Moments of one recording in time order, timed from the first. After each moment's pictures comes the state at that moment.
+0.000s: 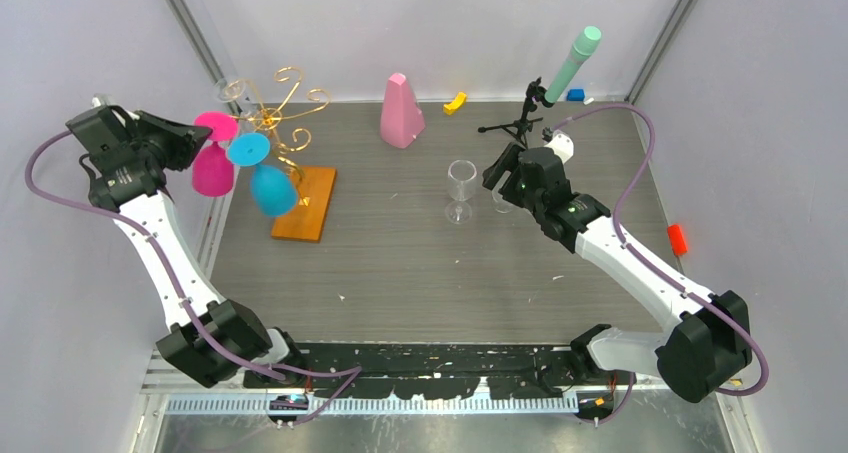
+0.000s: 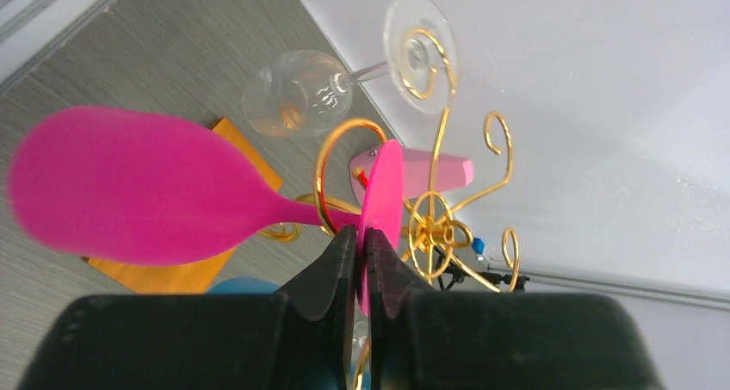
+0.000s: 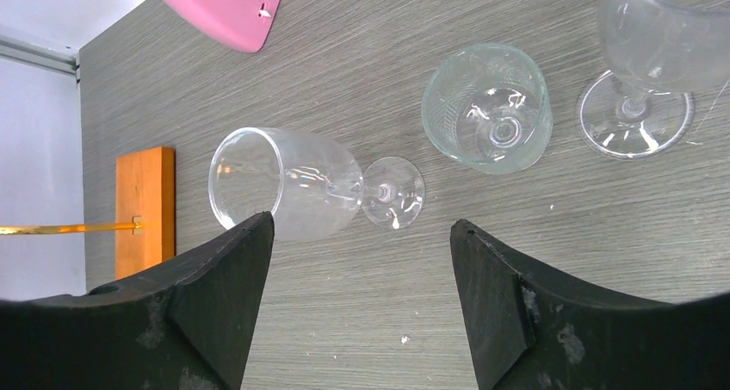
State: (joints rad) left arm 0.62 1.31 1.54 -0.70 0.52 -0.75; right arm 0.51 1.22 0.96 -0.28 0.31 0.79
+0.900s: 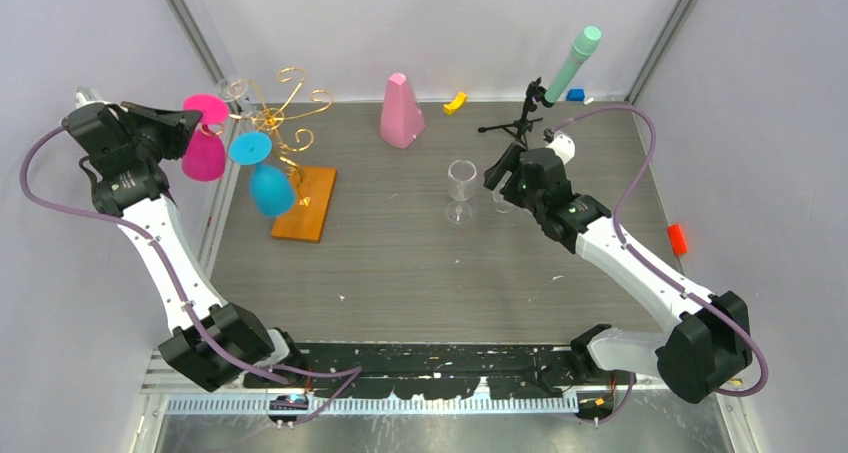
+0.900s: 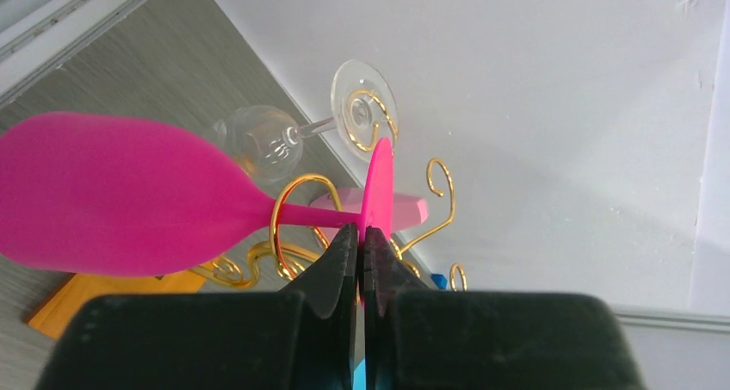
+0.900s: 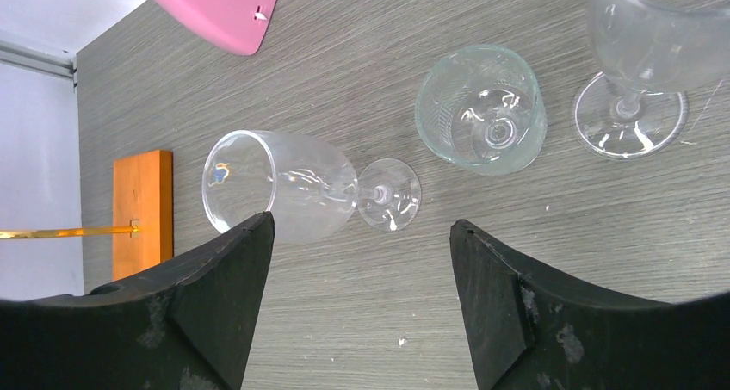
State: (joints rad) left arm 0.62 1.28 1.51 -0.51 0.51 -0.87; right arm 0.50 1.21 0.95 -0.27 0.31 0.79
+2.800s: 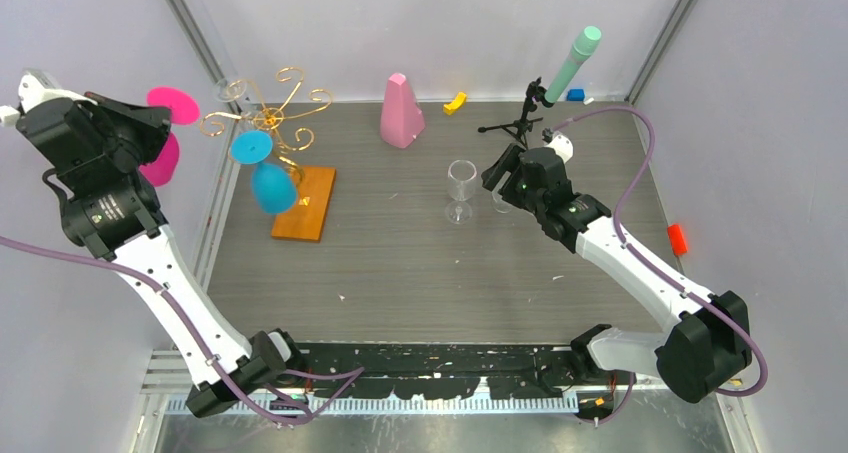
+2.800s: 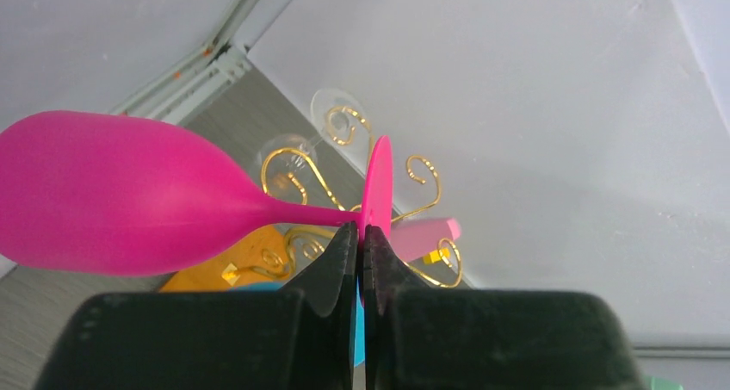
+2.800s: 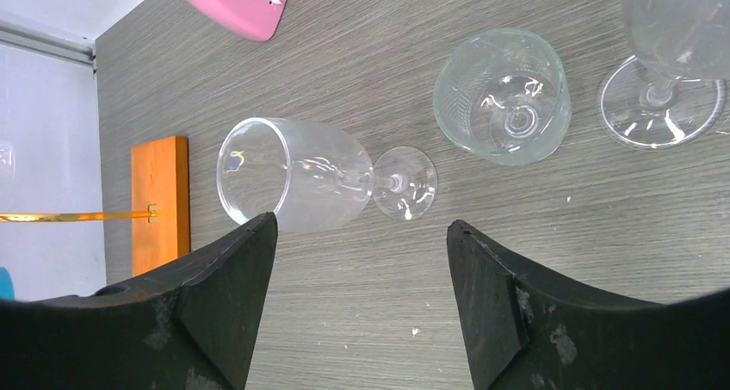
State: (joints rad) left arm 0.62 1.17 1.83 -0.86 0.33 -0.68; right arm 0.49 1.22 0.96 -0.27 0.26 0.81
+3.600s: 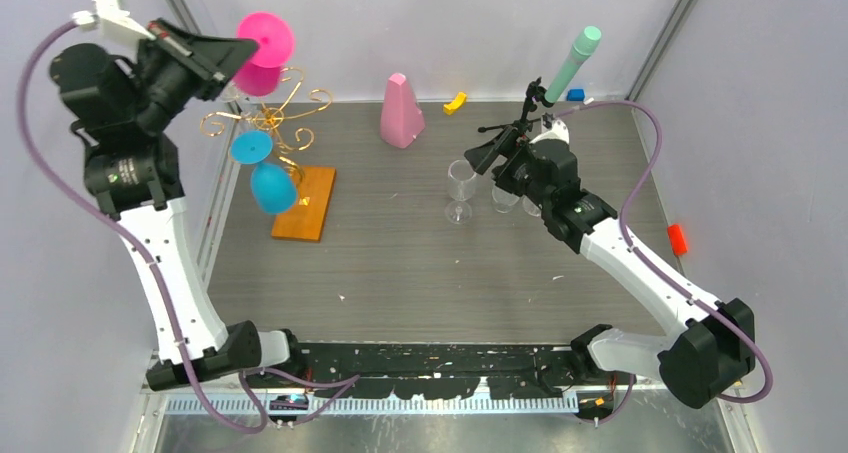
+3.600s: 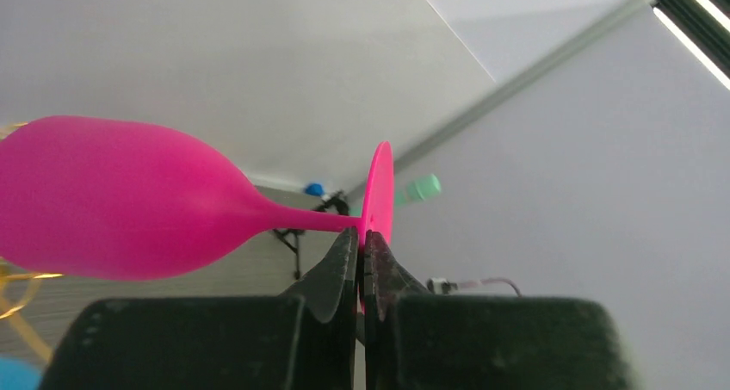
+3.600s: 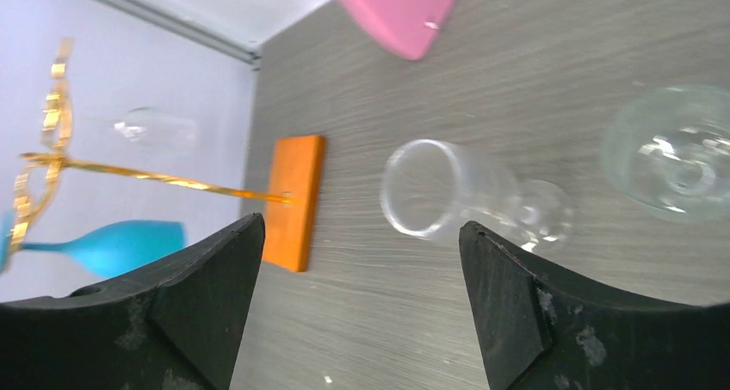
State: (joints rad) left arm 0.33 1.30 2.03 -0.60 0.69 -0.87; right arm 0.49 1.19 0.98 -0.12 0.11 0.84
